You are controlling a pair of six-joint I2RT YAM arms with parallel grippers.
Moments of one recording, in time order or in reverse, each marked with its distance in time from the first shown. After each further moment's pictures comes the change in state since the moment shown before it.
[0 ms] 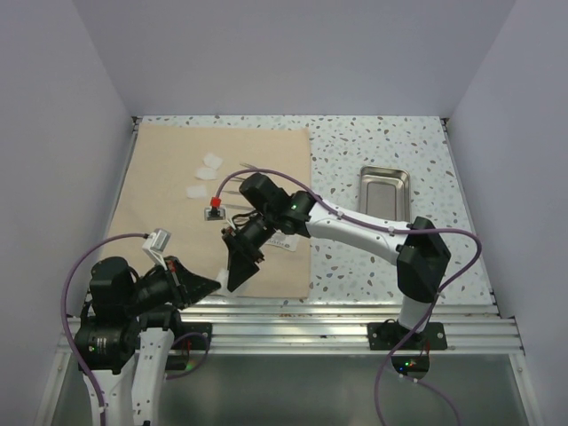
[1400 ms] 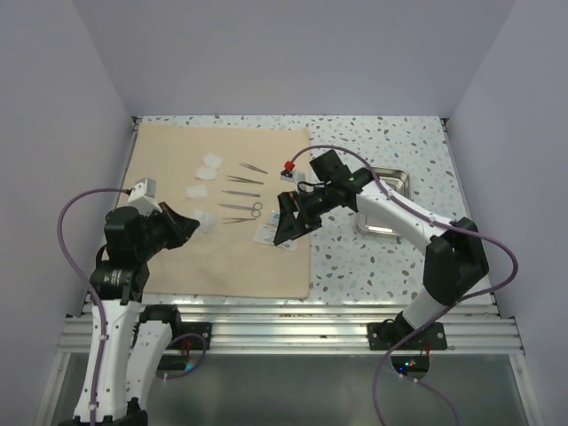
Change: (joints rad) left arm -0.020 0.421 -0.080 0.514 -0.584 -0.027; right arm -0.415 -0.136 -0.222 -0.259 0.358 0.003
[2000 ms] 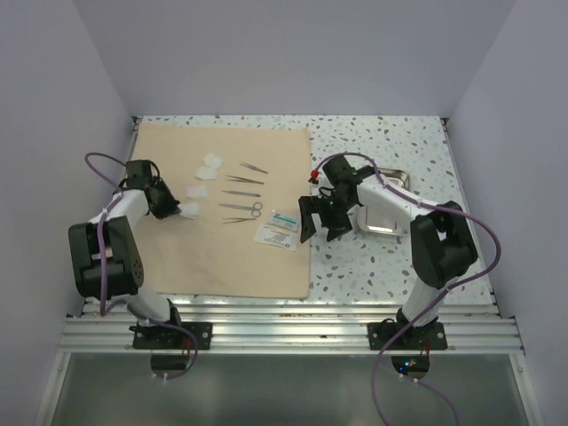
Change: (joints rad) left arm 0.200 1.043 0.233 0.249 -0.191 0.098; right arm -0.121 0.091 -0.050 -0.117 0.371 0.018
